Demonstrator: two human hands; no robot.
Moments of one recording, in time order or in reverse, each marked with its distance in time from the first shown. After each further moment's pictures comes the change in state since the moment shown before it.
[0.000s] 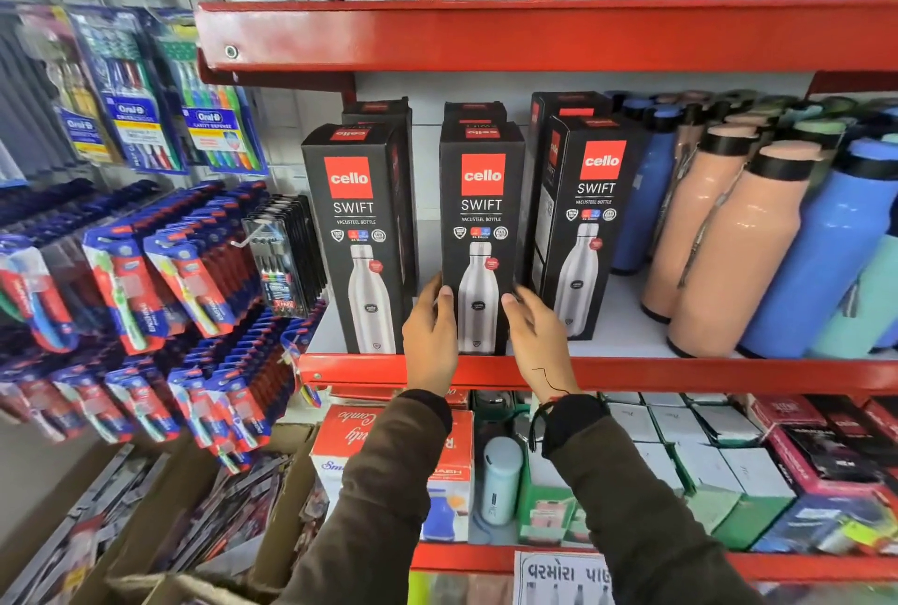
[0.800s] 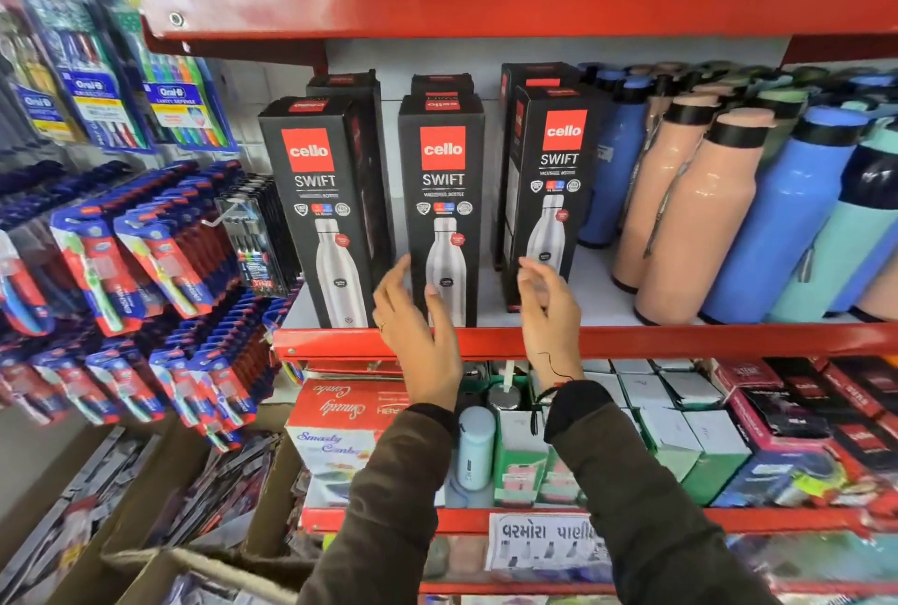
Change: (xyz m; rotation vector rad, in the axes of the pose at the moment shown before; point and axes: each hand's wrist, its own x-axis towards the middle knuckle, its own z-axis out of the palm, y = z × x) left_hand -0.049 -0.008 0.024 0.111 0.270 0.299; right_hand -0.010 0.024 -0.043 -0.003 0.192 -0.119
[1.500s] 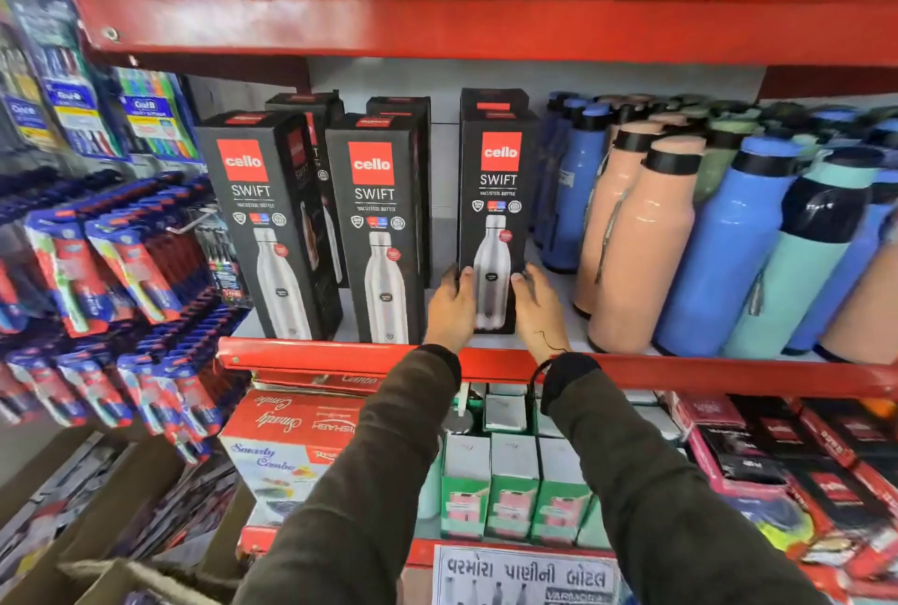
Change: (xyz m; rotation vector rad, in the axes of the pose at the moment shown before) left_hand 0.008 0.033 0.117 -0.041 -0.466 -0.390; right_hand 0.075 0.038 -0.052 -0.022 -0.129 0.125
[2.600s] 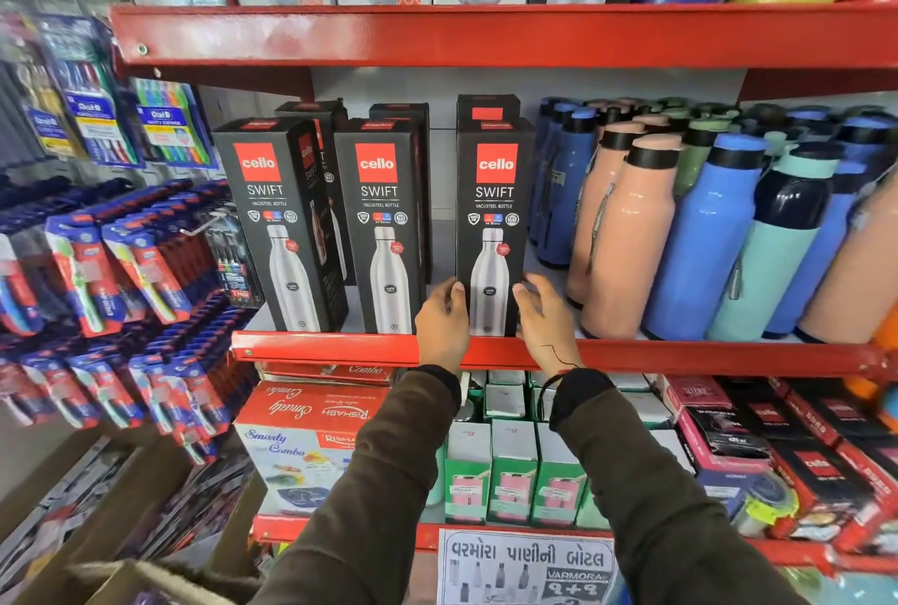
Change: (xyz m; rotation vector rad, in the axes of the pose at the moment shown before) left_hand -0.044 -0.011 -0.014 0.027 0.130 0.040; right_hand -0.047 -0.010 -0.024 -0.034 -0.014 -0.044
